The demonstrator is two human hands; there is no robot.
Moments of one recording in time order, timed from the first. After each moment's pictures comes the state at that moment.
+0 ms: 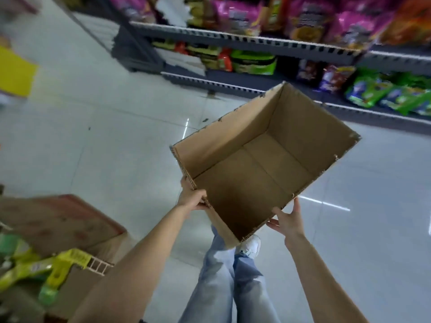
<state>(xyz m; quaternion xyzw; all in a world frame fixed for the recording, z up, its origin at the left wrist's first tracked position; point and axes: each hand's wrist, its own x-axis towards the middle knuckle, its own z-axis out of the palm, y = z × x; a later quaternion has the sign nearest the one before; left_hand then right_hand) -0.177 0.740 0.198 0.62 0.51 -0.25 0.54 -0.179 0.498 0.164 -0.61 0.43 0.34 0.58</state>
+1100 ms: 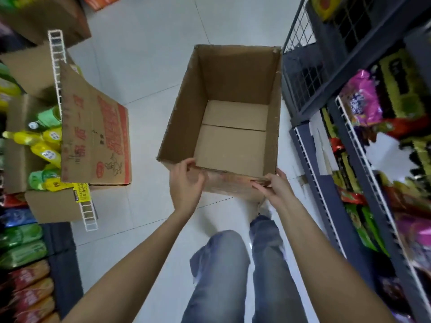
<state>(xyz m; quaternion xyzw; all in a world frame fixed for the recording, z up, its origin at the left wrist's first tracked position) -0.067 1.063 0.201 0.61 0.68 0.18 0.36 0.138 1.007 0.167 -0.62 0.22 0.58 0.49</state>
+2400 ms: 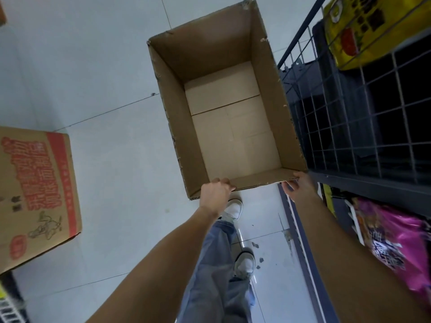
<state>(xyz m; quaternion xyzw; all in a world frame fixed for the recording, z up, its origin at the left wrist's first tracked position) 0.186 1.300 -0.044 0.86 0.41 -0.23 0.19 0.404 1.249 -0.063 -0.68 0.35 0.47 0.43</state>
